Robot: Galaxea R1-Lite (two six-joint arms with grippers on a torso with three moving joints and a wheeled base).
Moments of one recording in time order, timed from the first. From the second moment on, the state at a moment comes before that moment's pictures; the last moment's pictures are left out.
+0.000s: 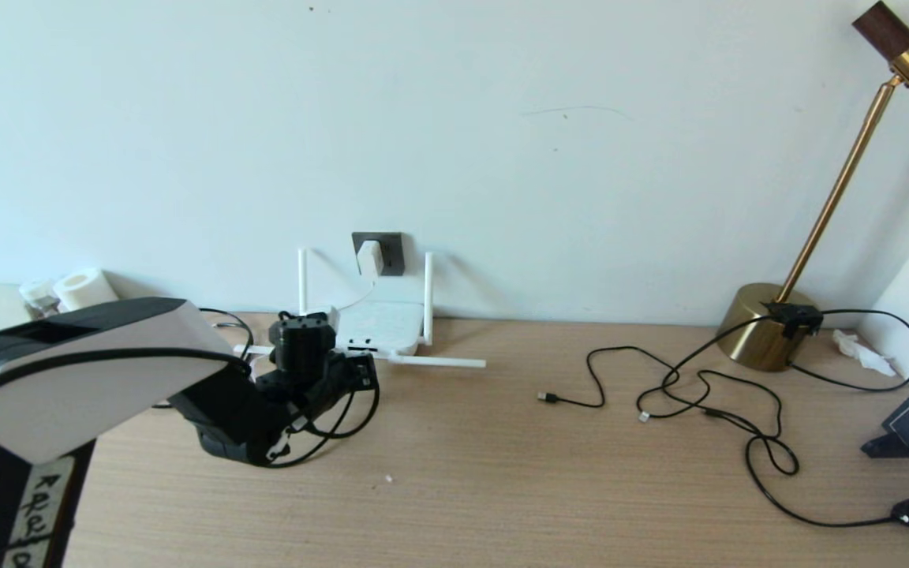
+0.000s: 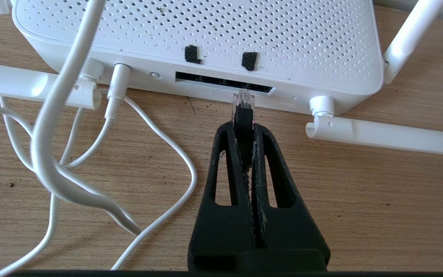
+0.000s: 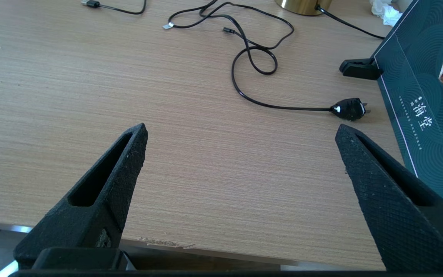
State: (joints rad) left arm -0.27 2.32 -1.02 -0.96 0.13 -0.20; right arm 0.00 0.00 -0.12 0.30 0.01 -0.09
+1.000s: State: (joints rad) left arm -0.27 2.34 -1.04 -0.95 0.13 -0.19; right arm 0.00 0.00 -0.12 0.30 0.01 -0.09
